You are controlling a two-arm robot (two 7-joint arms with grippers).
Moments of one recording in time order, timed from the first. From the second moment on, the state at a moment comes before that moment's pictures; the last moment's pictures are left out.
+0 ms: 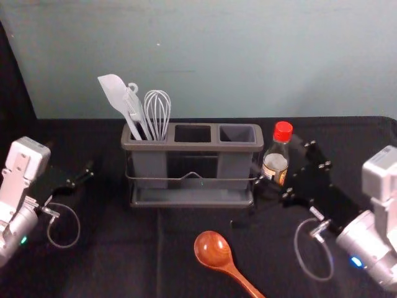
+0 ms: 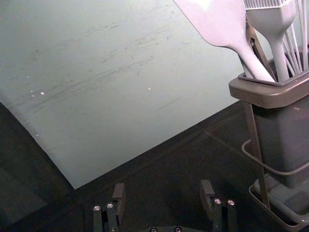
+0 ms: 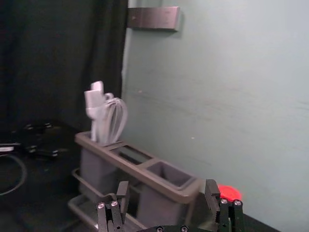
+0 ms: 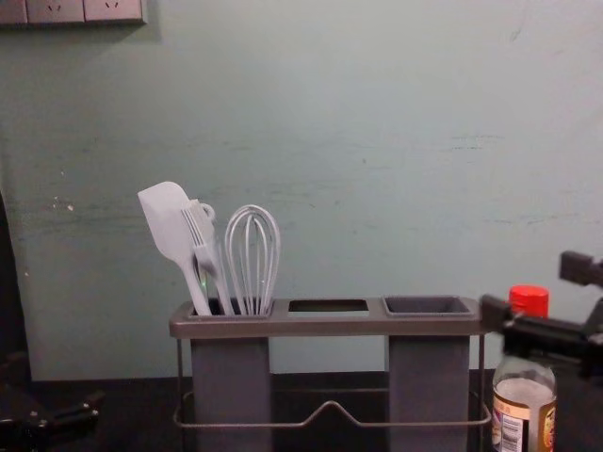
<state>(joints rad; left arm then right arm) -0.20 0.60 0.45 -1.41 -0.25 -0.12 0.03 -0.10 0.41 -0.17 -1.81 0.18 -0.14 0.31</state>
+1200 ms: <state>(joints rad) -0.20 0.60 0.45 -1.41 -0.25 -0.12 0.03 -0.05 0.29 -0.37 -1.64 0.08 -0.01 0.31</state>
